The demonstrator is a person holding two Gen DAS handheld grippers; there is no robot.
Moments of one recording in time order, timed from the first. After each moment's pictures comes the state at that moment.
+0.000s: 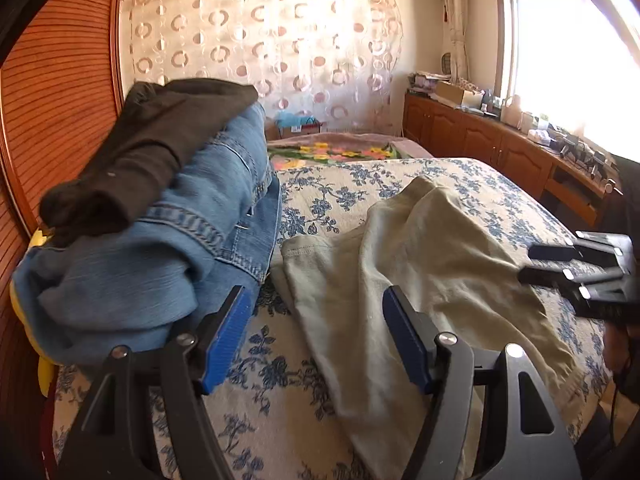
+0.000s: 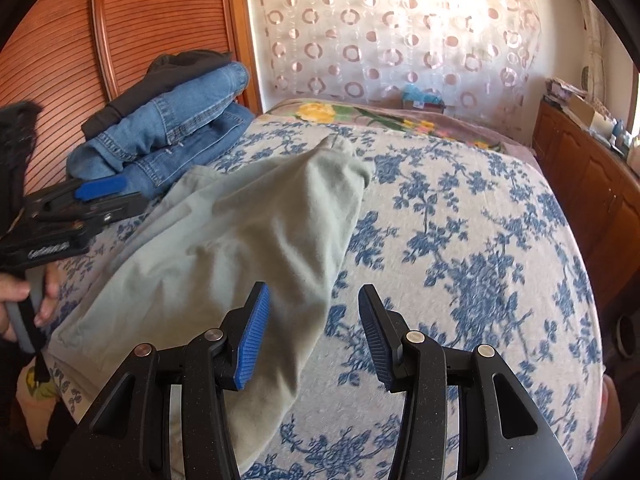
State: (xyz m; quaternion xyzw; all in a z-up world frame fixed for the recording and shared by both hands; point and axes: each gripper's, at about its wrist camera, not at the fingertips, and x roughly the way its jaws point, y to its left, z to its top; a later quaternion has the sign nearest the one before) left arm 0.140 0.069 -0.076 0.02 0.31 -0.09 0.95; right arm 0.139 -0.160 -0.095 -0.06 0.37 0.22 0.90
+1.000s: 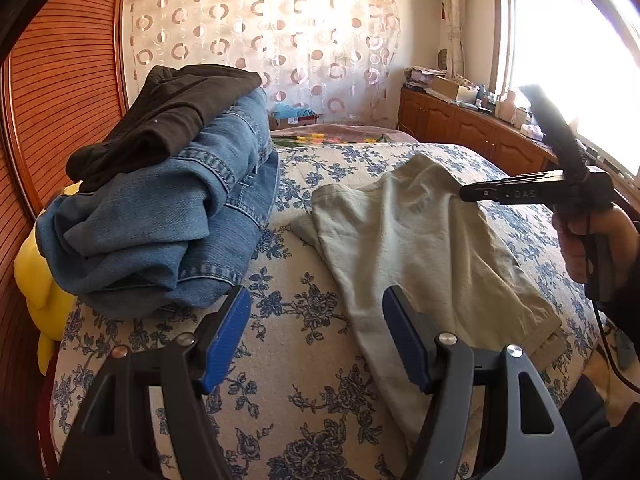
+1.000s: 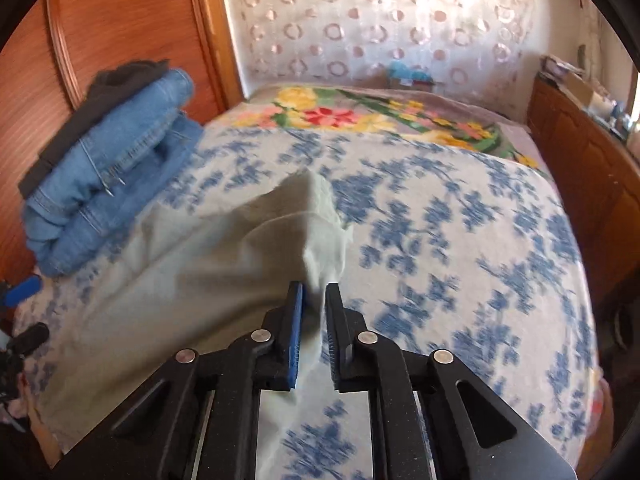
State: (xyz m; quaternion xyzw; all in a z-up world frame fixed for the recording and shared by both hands) left arm 0.096 0.070 -0.085 0.01 0.33 -0.09 0.94; right arm 0.213 -0.162 -0.091 -0.06 0.42 0.19 0.89
